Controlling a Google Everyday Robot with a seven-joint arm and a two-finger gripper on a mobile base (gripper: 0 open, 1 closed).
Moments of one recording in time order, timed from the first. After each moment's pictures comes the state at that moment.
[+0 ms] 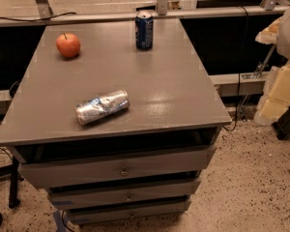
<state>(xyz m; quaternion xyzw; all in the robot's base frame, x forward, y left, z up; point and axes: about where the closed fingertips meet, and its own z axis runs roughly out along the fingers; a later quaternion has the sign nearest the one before) 0.438 -0.214 0.986 -0.60 0.78 -0.05 0.17</state>
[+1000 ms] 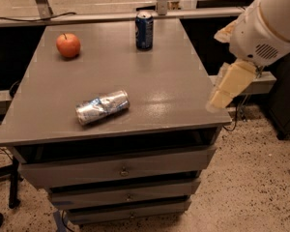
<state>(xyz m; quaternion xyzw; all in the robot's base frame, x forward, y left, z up) 0.487 -0.150 0.965 -0.61 0.75 0.01 0.26</state>
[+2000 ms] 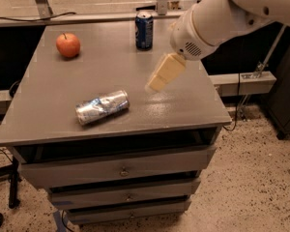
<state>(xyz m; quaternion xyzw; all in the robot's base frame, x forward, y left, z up) 0.561 -0.041 0.950 -0.58 0.73 0.07 0.36</state>
